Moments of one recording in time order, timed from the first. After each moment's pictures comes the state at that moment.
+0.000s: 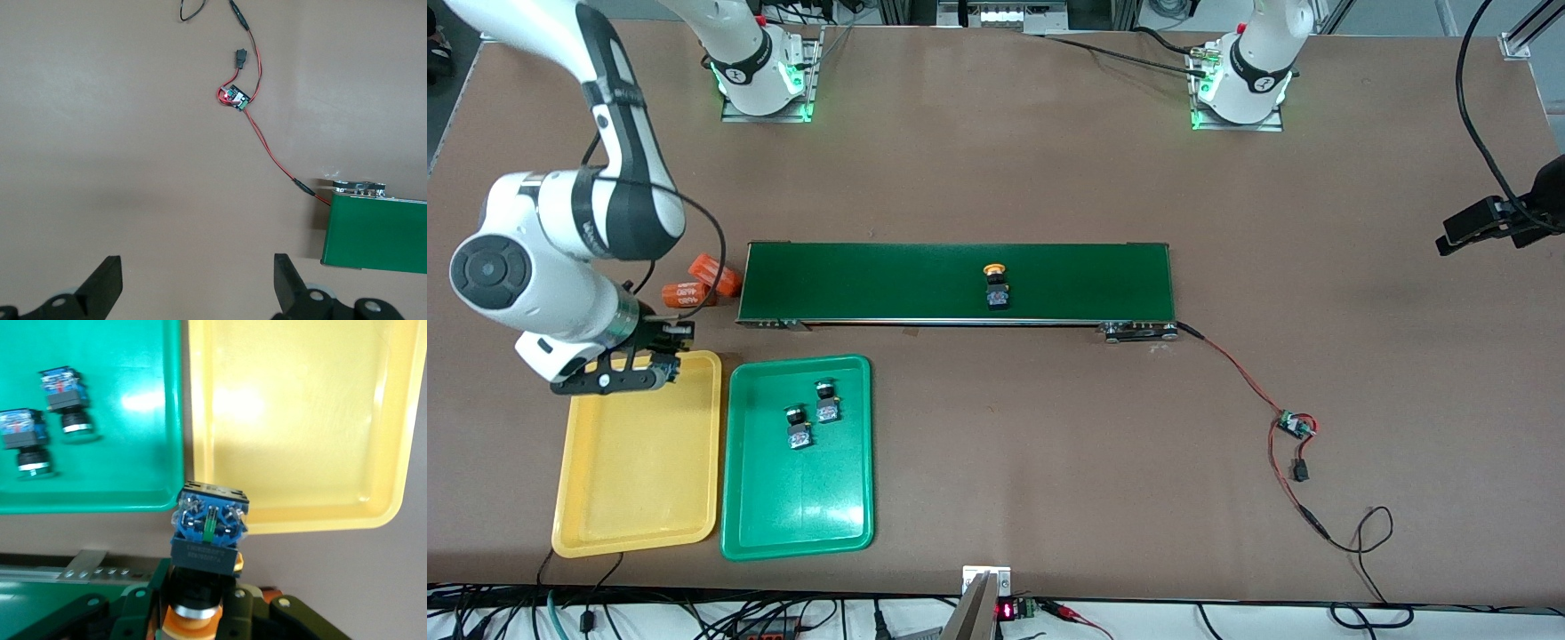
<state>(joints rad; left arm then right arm) 0.11 0.04 -0.01 -1.61 -0.01 1.63 -0.02 0.15 0.44 -0.10 -1.65 -0.06 2.02 0.00</state>
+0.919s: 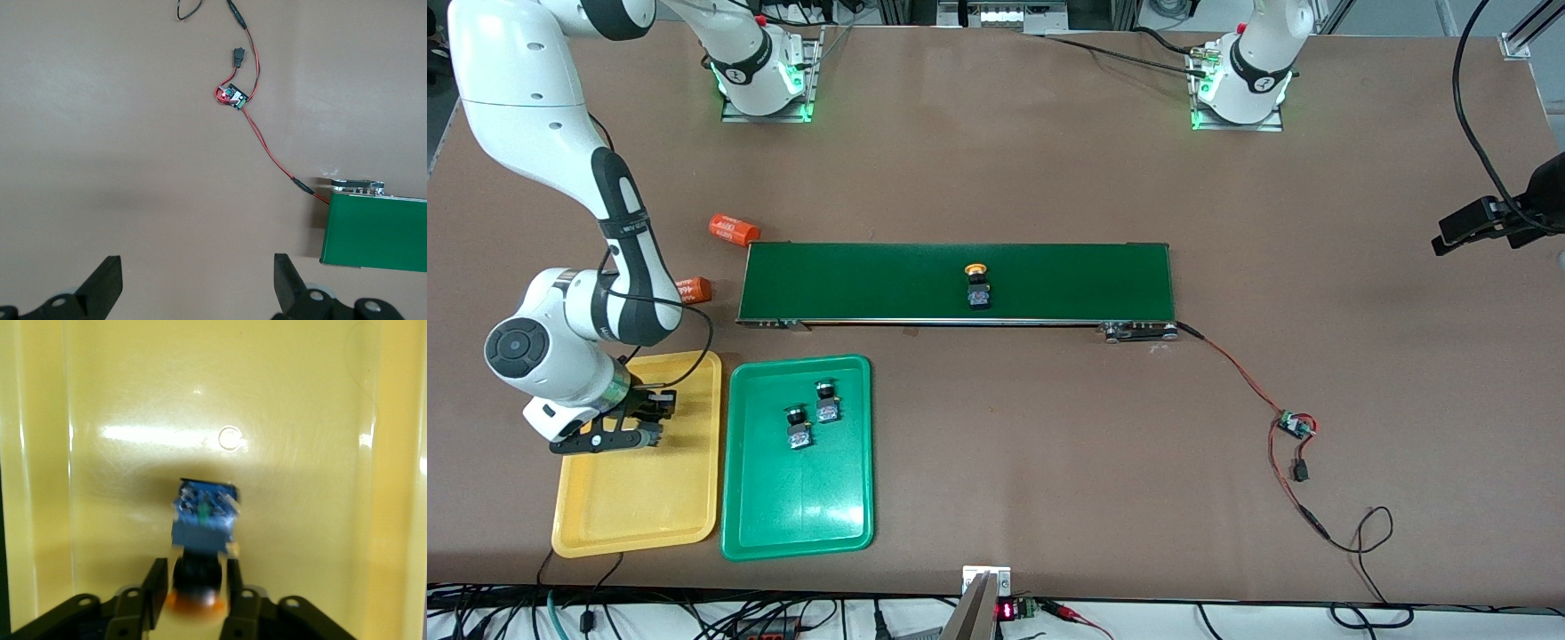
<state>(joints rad) 0.11 0.04 -0.01 -1.61 -0.01 1.63 -0.02 0.02 0.76 -0.11 -1.56 -0.06 2.41 -0.13</state>
